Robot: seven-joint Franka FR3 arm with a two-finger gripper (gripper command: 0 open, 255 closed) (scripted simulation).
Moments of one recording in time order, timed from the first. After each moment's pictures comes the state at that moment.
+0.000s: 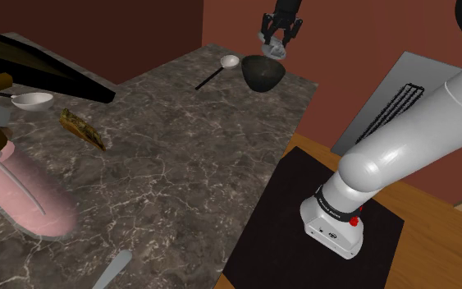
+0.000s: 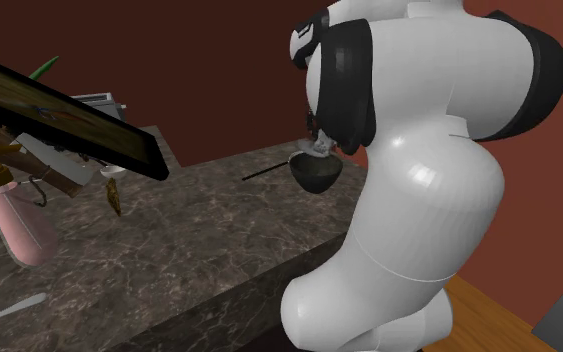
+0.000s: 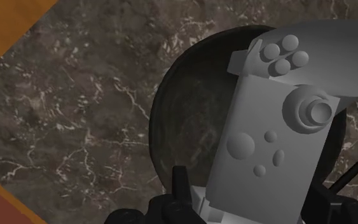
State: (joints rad) arm -0.23 -0.20 -0.10 -1.95 0.02 1.74 0.16
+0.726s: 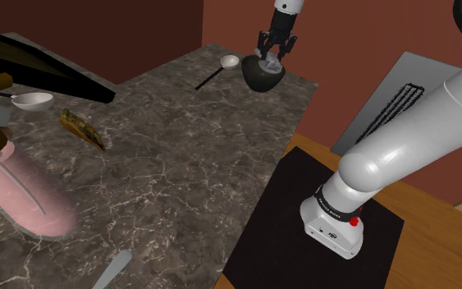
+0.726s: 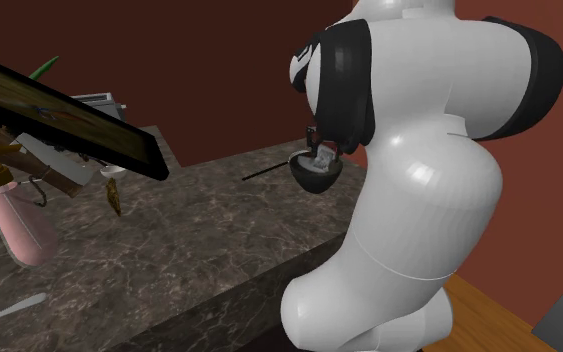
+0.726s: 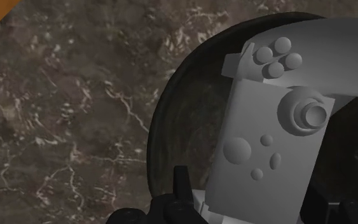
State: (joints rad) arm -0.23 -0.19 -0.11 -2.08 0.02 1.88 0.16
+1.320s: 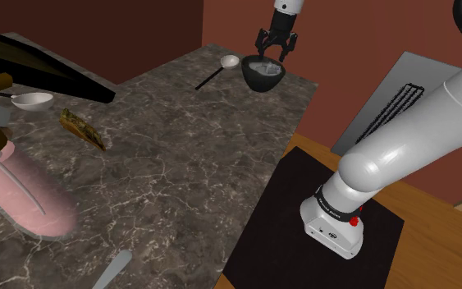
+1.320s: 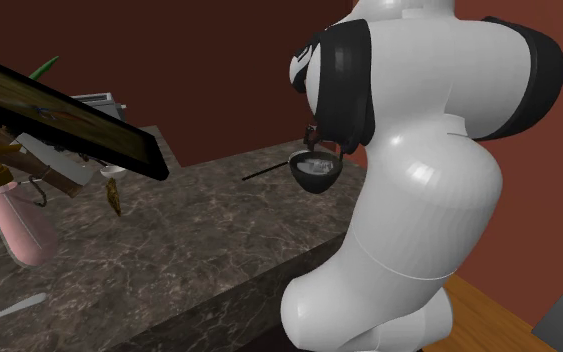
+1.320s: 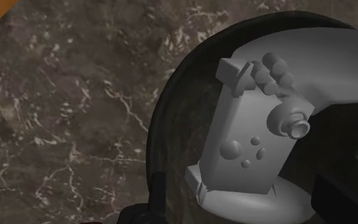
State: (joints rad) arm -0.23 -0.19 -0.11 -2.08 0.02 1.88 0.16
